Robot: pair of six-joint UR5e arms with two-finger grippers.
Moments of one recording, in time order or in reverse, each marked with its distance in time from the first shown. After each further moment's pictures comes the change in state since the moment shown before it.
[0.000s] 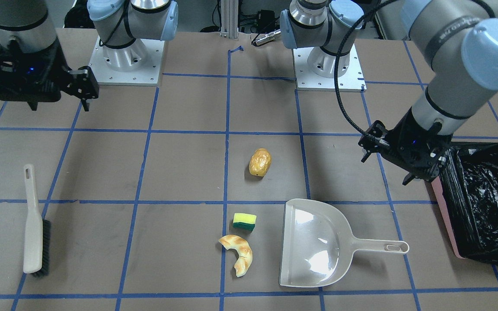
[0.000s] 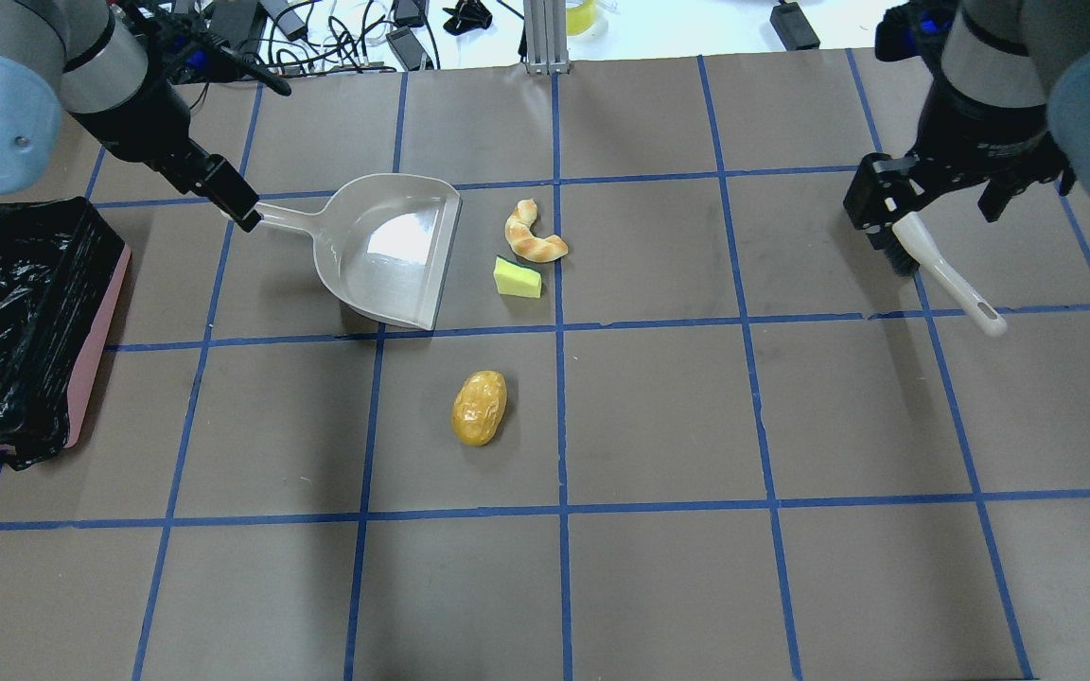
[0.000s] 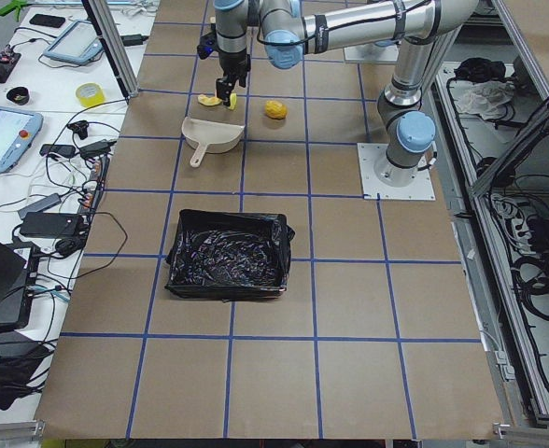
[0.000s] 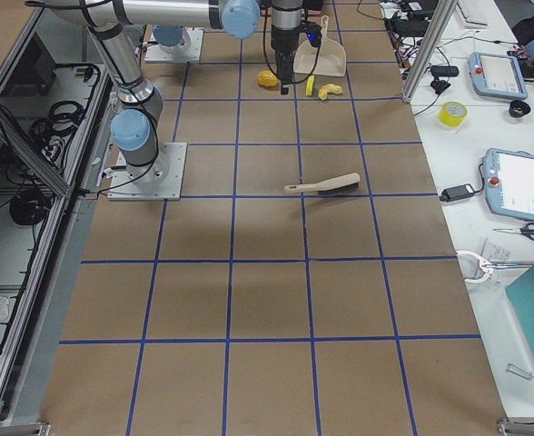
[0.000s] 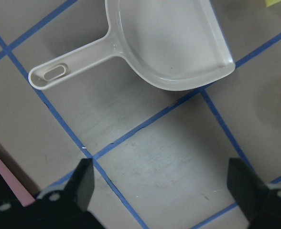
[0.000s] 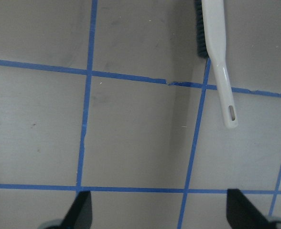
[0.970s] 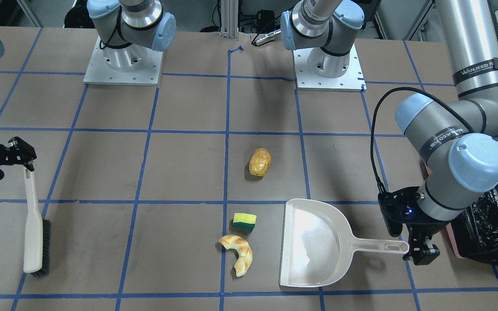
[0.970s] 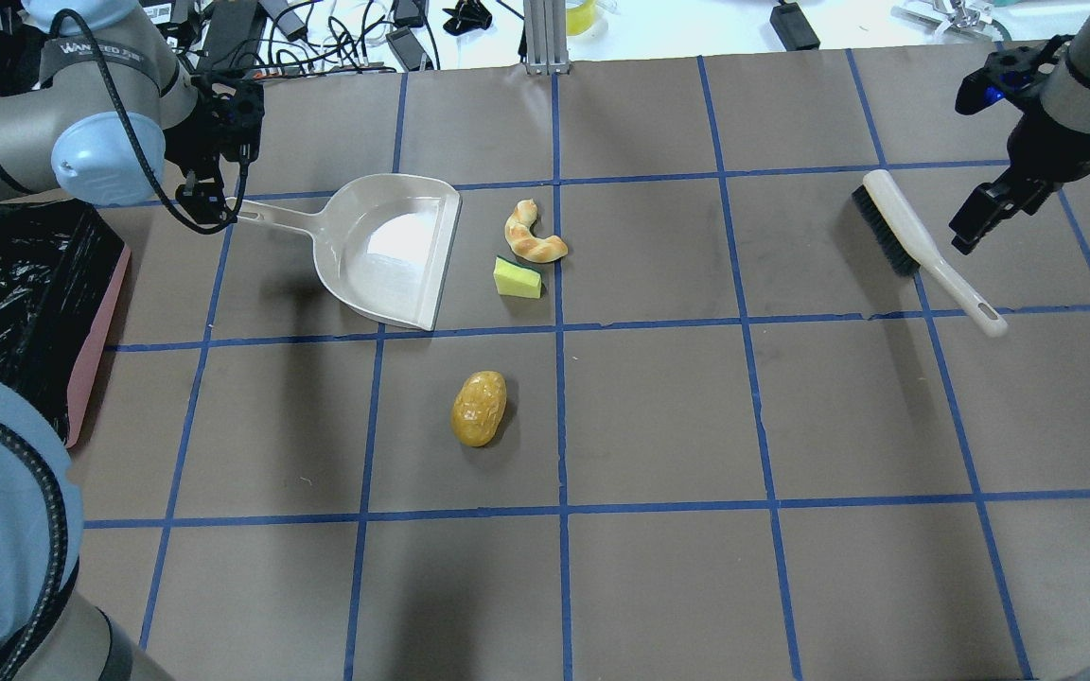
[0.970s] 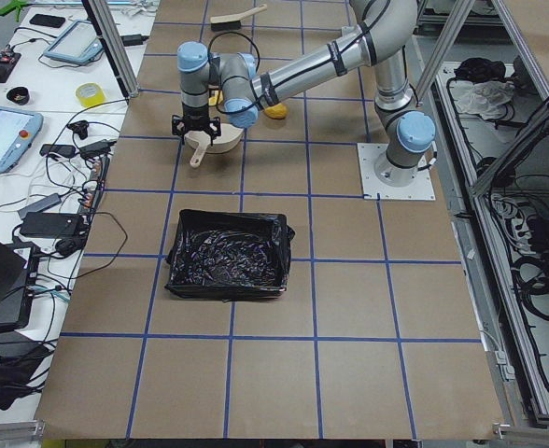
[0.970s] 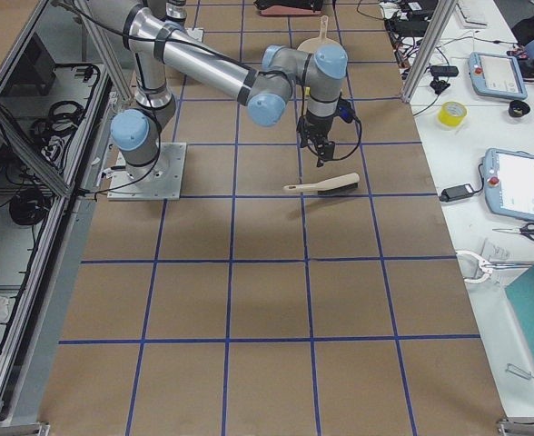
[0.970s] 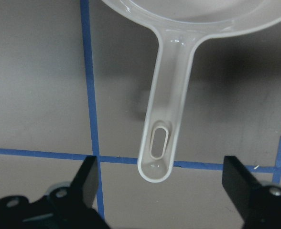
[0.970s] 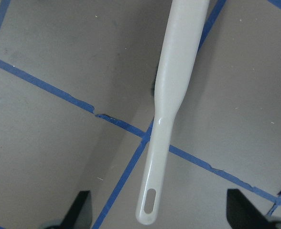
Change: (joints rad) left arm 0.020 -0.268 0.045 0.349 0.089 0.909; right arm -0.252 0.275 0.045 -0.277 0.100 -0.569
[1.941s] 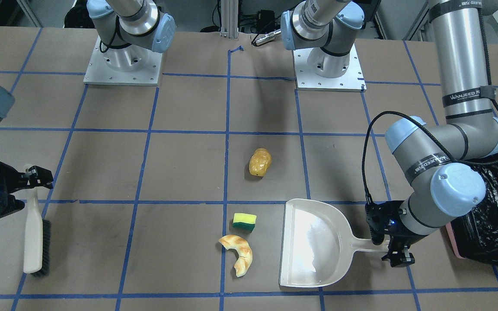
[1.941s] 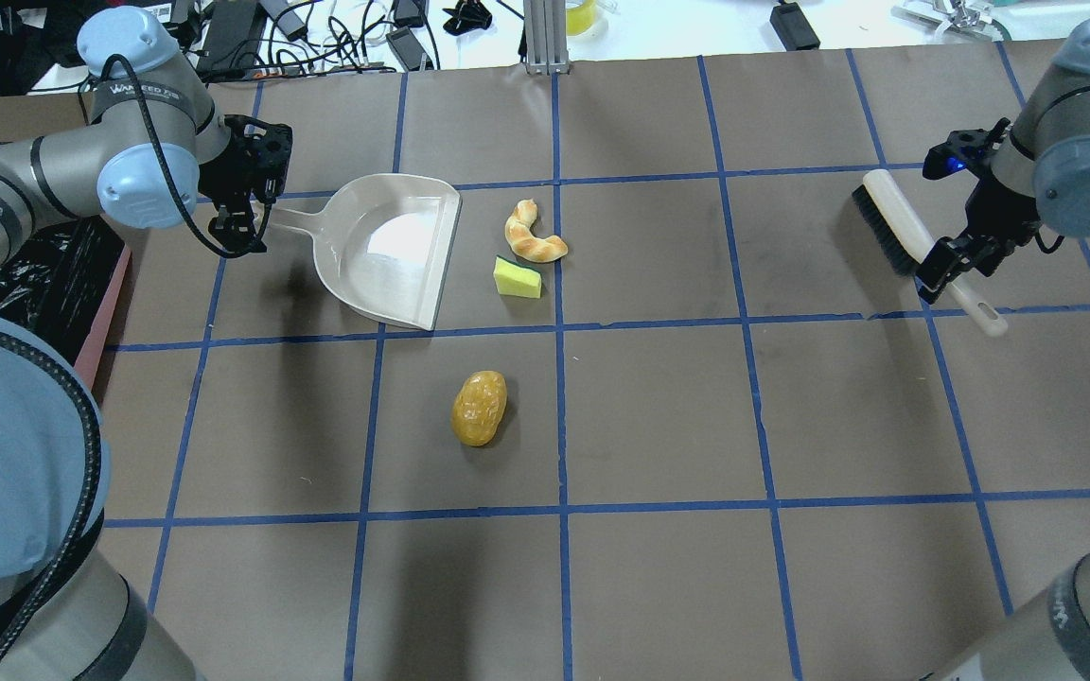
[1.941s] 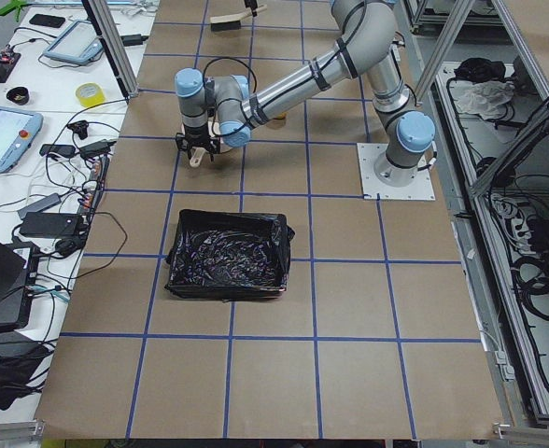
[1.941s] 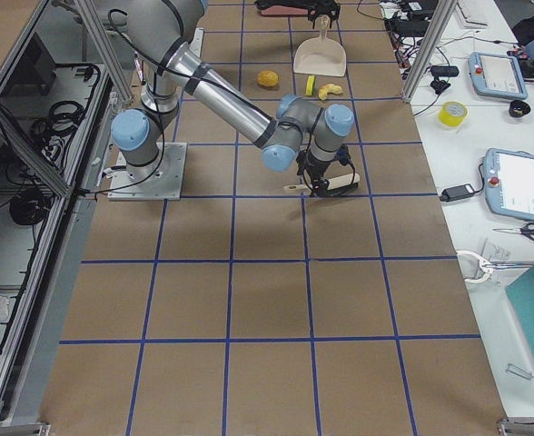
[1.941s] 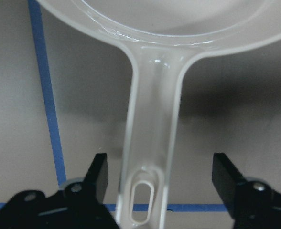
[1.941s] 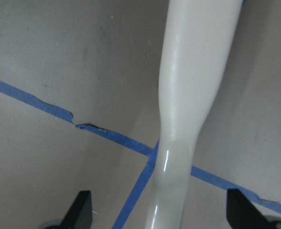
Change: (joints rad) left arm -0.001 -0.072 -0.018 0.005 -0.037 0.009; right arm -0.028 0.169 0.027 -0.057 0.001 0.055
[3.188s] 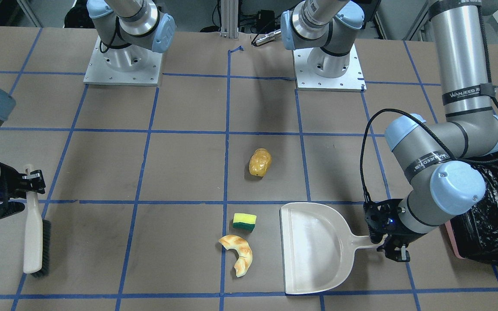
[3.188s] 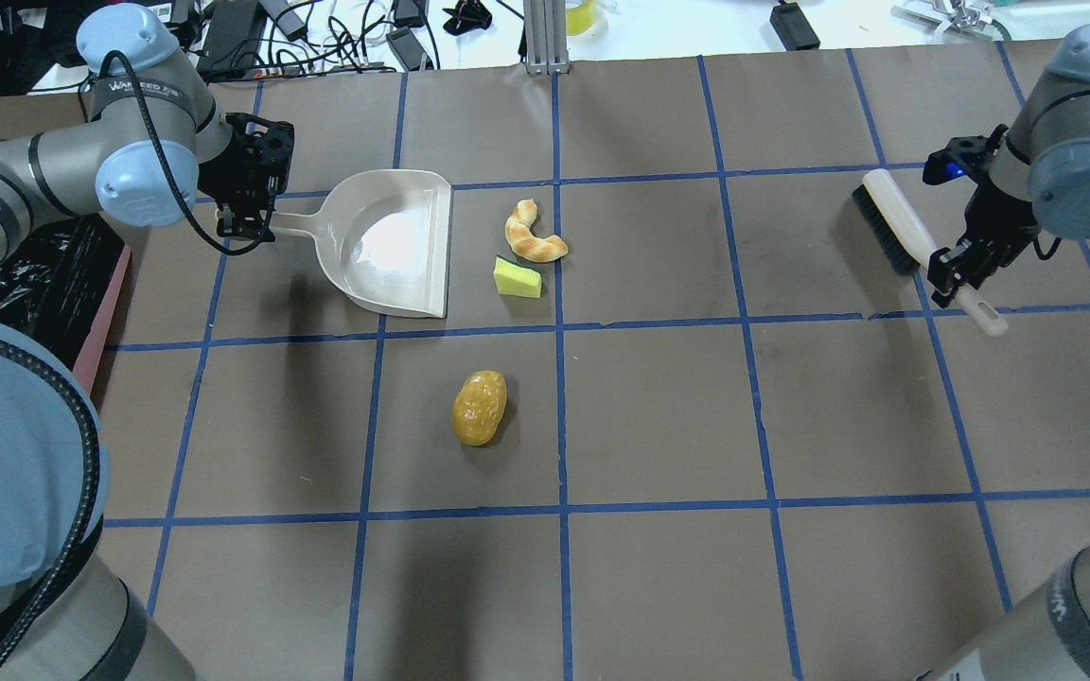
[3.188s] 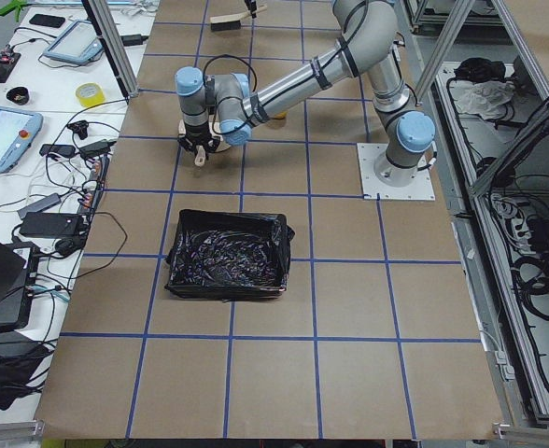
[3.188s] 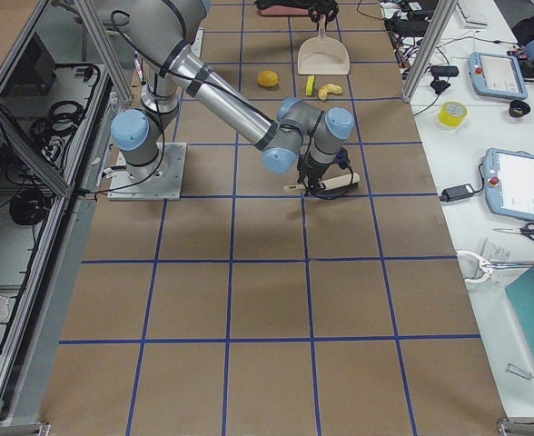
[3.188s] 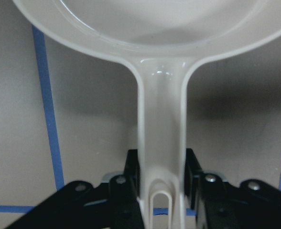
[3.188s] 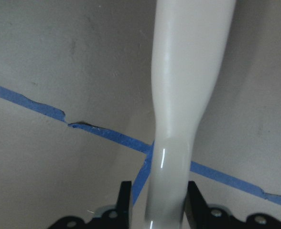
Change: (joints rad) left arm -0.006 0.012 -0.002 -0.017 -0.004 -0.013; right arm 0.000 0.006 -0.001 0.006 -0.042 0.039
